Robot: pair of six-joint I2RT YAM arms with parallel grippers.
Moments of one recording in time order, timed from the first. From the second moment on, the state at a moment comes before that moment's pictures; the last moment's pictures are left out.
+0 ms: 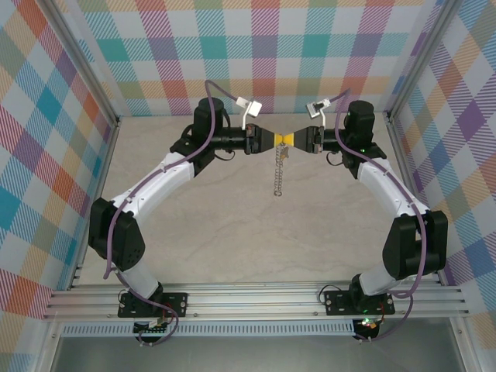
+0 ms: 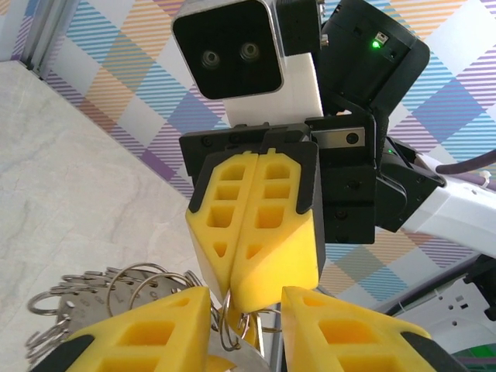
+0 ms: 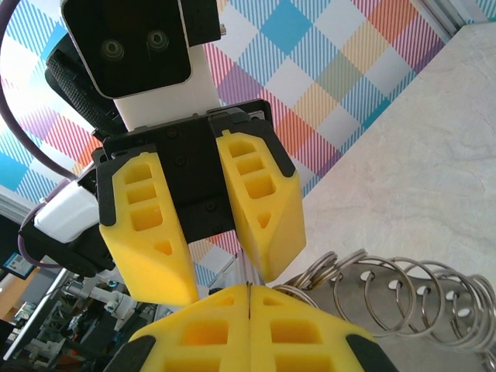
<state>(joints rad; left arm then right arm) -0.55 1.69 1.53 -0.03 0.88 -0.52 0.17 1.53 1.24 0.12 -1.33 0.68</state>
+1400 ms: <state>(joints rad) -0.58 1.68 1.42 0.15 0.78 -0.64 0.10 1.30 1.00 0.26 -1.08 0.81</state>
